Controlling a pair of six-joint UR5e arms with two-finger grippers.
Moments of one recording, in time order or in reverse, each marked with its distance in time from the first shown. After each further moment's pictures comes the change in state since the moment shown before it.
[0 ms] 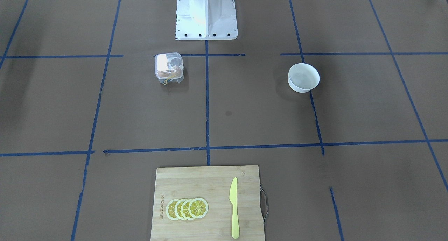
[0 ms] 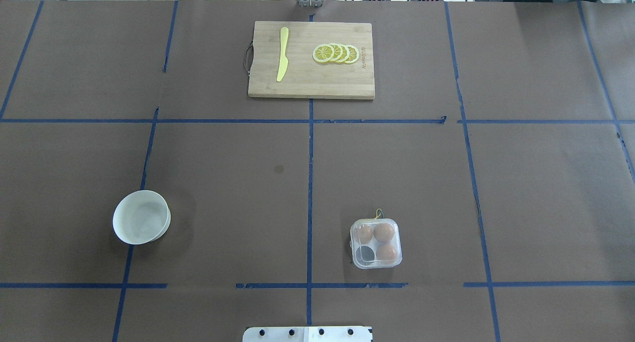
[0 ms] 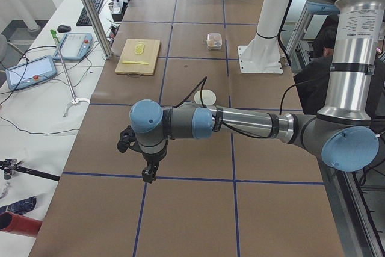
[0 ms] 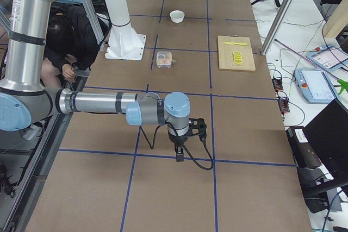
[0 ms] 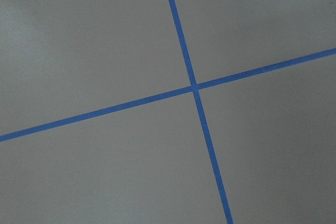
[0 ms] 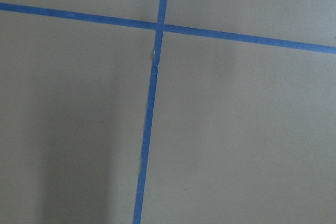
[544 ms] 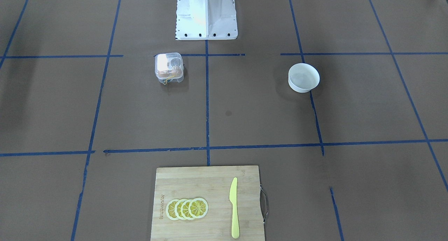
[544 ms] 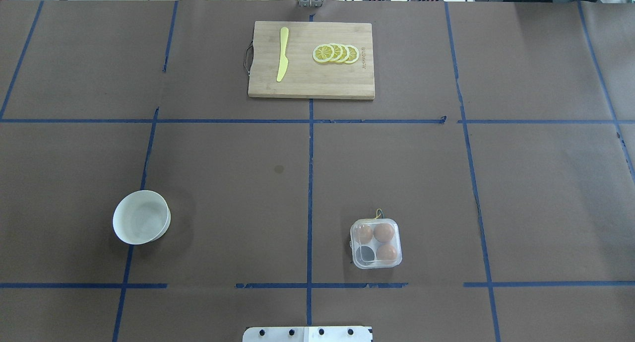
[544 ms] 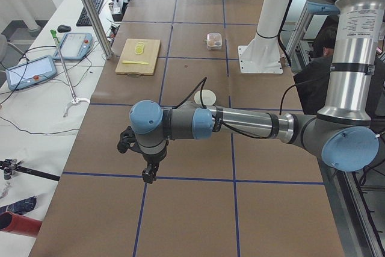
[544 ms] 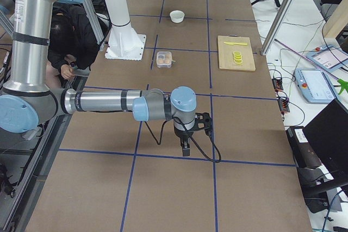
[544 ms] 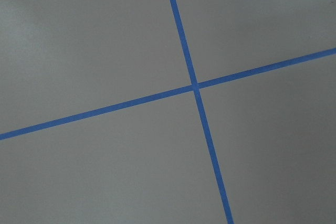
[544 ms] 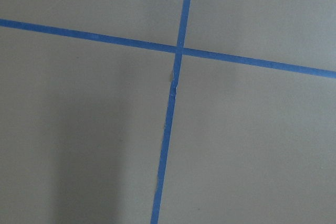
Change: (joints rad) left arm 0.000 0.001 0.004 0.002 0.000 0.000; right arm -0.008 0.046 0.016 -0.014 0.021 -0.002
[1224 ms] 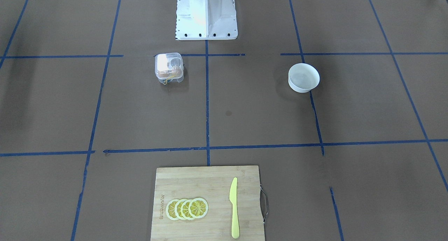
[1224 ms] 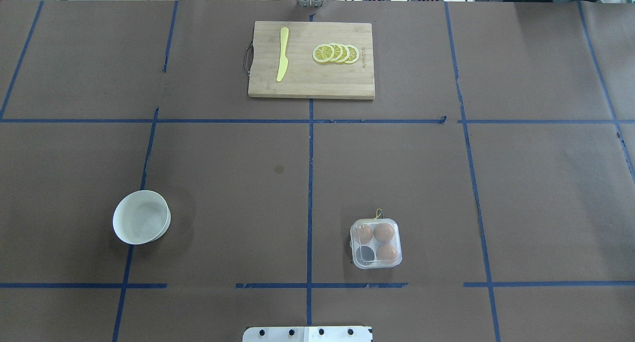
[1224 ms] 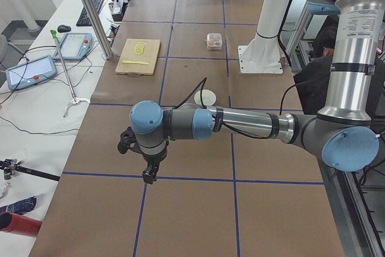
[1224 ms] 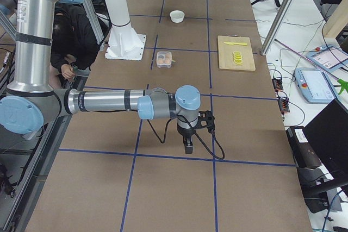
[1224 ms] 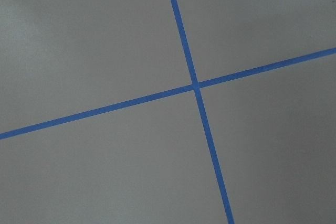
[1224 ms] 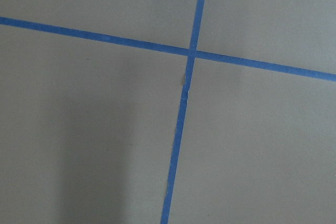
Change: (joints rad) left arm -0.001 0.000 0.000 0.001 0.001 0.000; right arm -0.030 0.033 -0.023 -0.024 0.009 -0.001
